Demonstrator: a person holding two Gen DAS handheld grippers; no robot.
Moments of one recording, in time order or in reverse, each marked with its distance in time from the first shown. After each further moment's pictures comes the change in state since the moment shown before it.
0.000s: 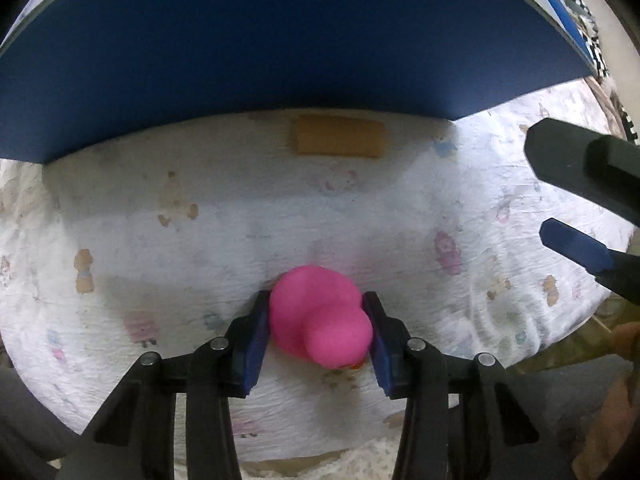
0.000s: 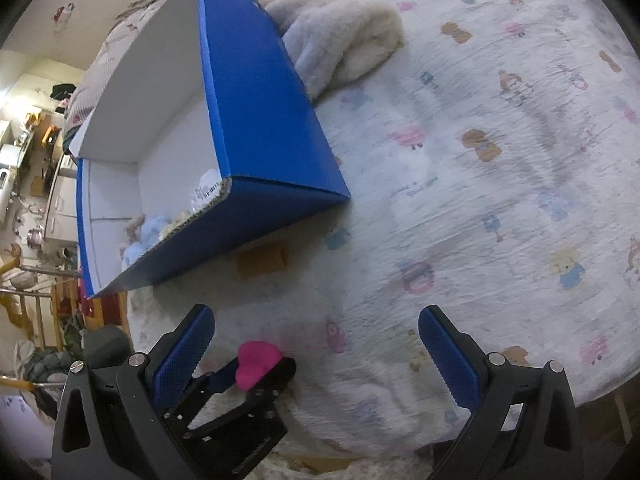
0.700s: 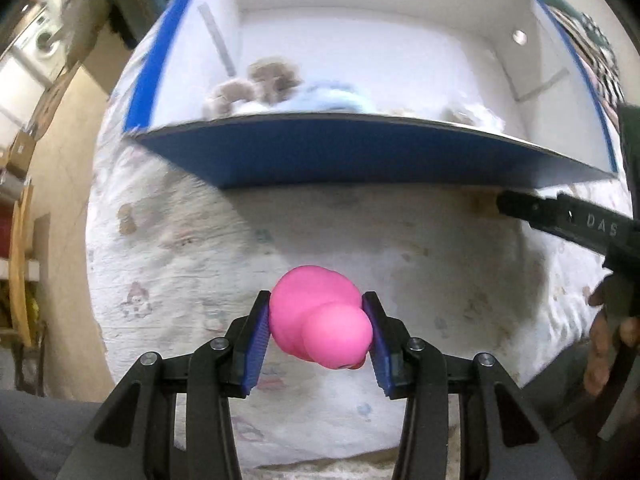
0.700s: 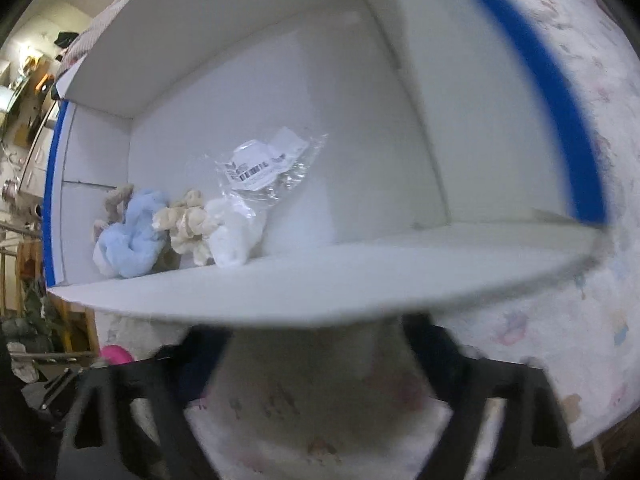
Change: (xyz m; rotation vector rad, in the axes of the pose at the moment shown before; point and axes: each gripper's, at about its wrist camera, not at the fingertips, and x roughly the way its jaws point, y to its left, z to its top) left arm -0.067 0.125 0.002 -0.049 -0.108 0.102; right arm 0.065 0.074 0.014 -0.160 0.015 -0.123
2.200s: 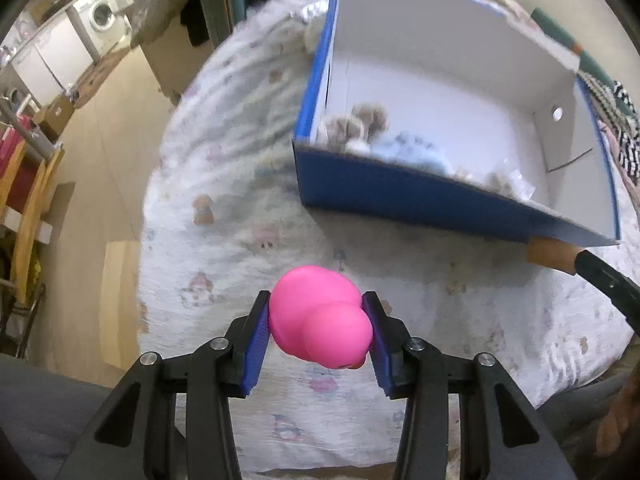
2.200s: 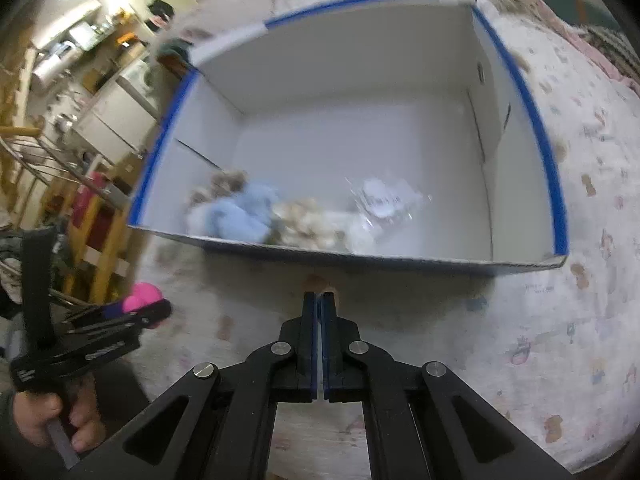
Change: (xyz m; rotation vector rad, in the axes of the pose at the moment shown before) left arm -0.038 0.067 -0.018 -0.154 -0.157 0.046; right arm -0.067 0.059 -0.040 -0.301 -0.189 0.104
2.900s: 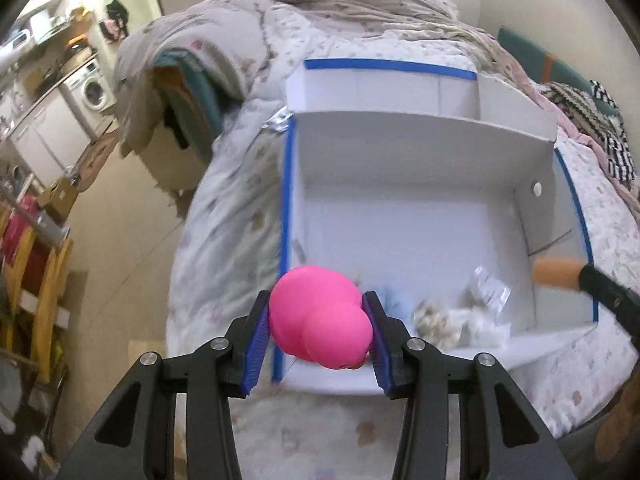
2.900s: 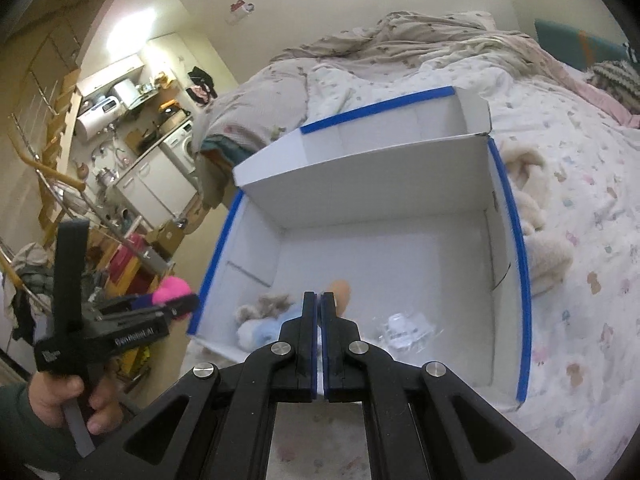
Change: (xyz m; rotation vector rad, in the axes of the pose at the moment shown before) left arm -0.040 -0.047 0.108 0.144 -0.207 0.033; right arm -0.049 -0.009 0.064 -0.010 -0.277 0.121
